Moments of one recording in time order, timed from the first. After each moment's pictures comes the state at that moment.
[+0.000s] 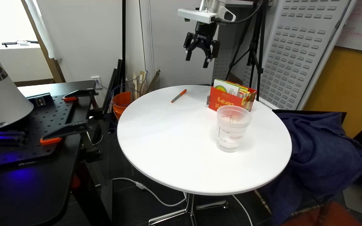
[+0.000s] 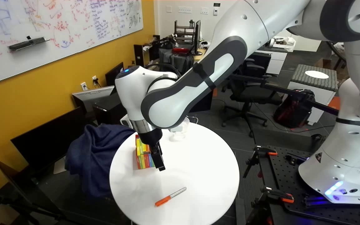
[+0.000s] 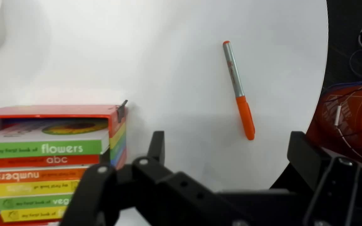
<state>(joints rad) 0.04 0.64 0.13 -1.70 -0.06 2.11 -0.28</state>
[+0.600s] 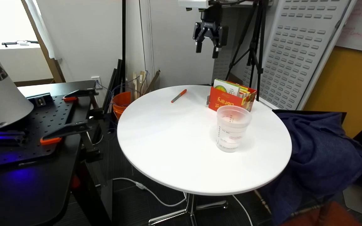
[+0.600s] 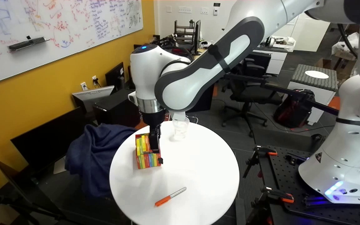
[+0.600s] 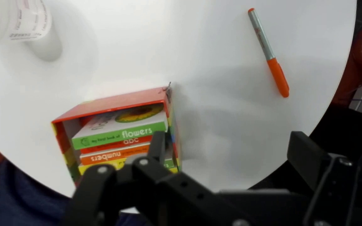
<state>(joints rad) 0.03 0.49 0.07 -1.84 -0.06 2.28 -0.13</state>
